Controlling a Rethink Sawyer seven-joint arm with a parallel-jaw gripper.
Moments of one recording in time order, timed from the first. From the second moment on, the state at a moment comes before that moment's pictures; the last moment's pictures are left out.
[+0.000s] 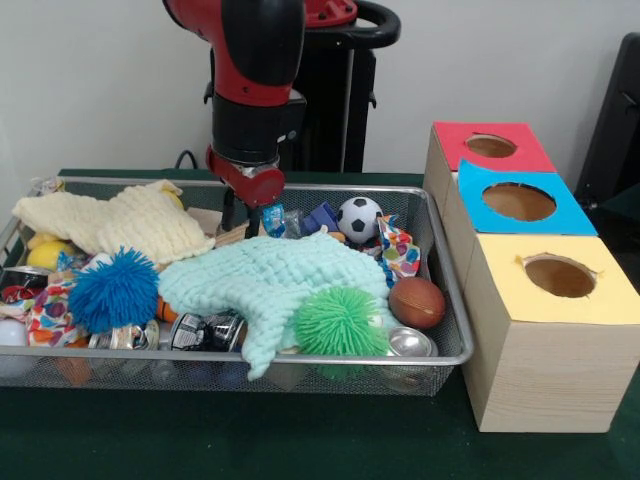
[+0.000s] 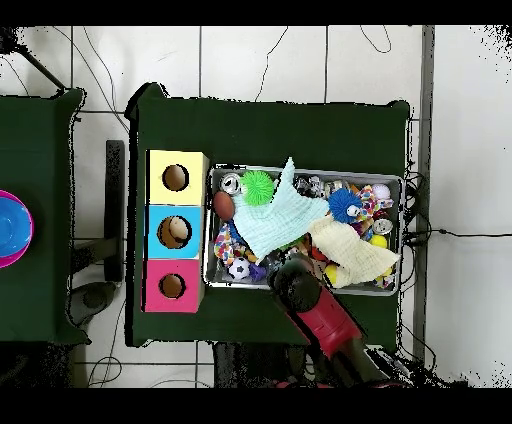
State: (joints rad) arm -0.40 -0.52 -0.04 2.12 0.49 -0.15 1.81
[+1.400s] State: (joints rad) arm -0.34 -0.50 -0.06 2.10 0.49 -0.13 1.81
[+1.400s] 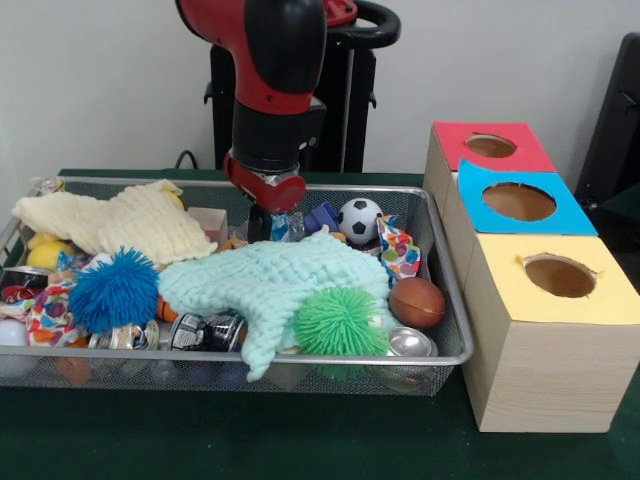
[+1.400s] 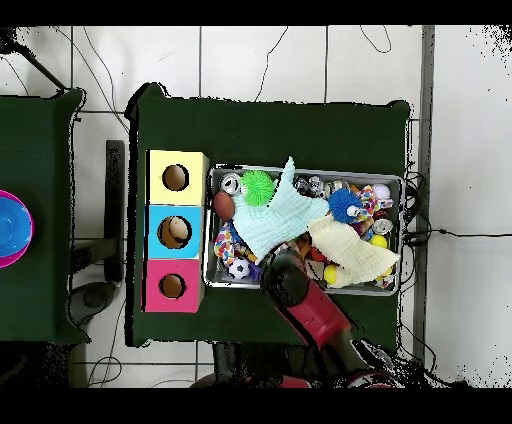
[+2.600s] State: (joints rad) arm -0.33 -0.52 -0.05 2.13 0.49 -0.14 1.81
